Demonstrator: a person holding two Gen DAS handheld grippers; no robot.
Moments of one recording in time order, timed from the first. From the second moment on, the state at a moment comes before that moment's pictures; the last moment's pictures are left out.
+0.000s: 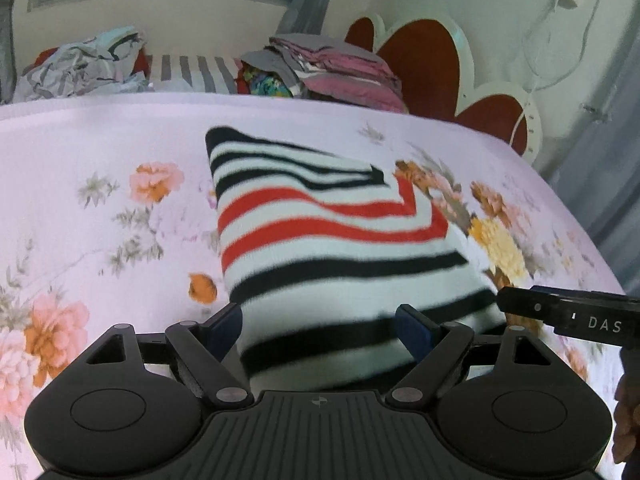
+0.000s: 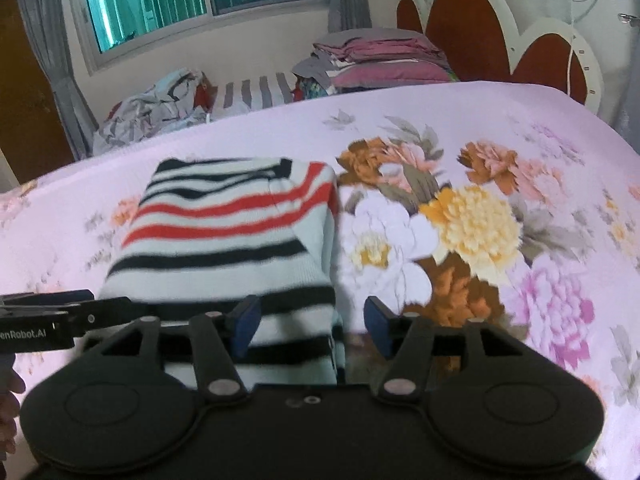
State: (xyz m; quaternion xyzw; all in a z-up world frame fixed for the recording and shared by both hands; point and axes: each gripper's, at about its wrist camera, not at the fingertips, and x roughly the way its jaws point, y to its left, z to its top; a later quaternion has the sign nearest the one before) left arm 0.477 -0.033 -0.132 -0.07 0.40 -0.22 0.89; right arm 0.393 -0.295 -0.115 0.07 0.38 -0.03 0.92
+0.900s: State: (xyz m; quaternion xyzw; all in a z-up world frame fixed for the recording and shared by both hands) left arm 0.543 -0.047 -0.181 -0.15 0.46 -0.19 0.86; right arm 0.492 -0.351 -0.181 0.20 0.43 0.11 0.87
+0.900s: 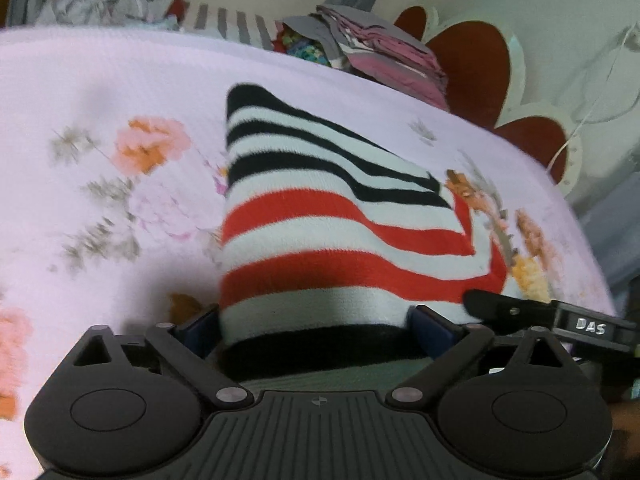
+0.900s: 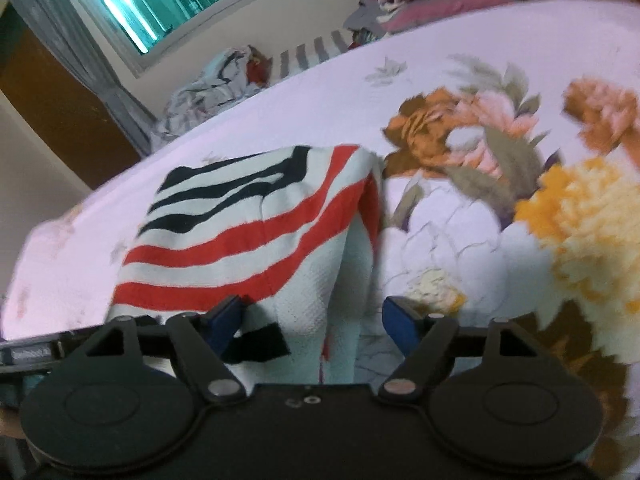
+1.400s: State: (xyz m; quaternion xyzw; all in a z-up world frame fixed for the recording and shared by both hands) left arm 0.548 -0.054 -0.179 -0.14 0.45 -0.20 0.86; right arm 0.502 -0.353 -0.190 0.24 0.43 0.15 0.86
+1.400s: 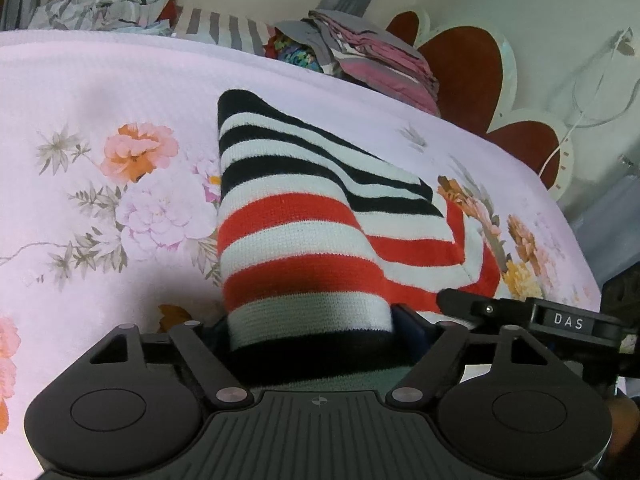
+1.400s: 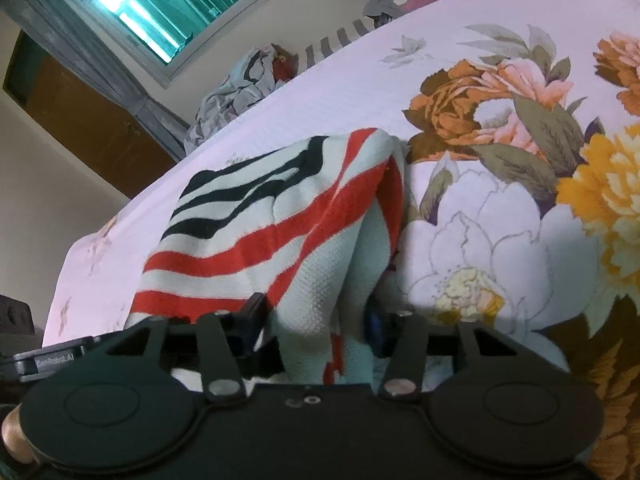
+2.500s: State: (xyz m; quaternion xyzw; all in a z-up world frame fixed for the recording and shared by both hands) left arm 0.513 0.209 -0.110 -0.14 0.37 -0.17 0.90; right arm 0.489 -0.097 -0.116 0.23 0.38 0.20 0.87
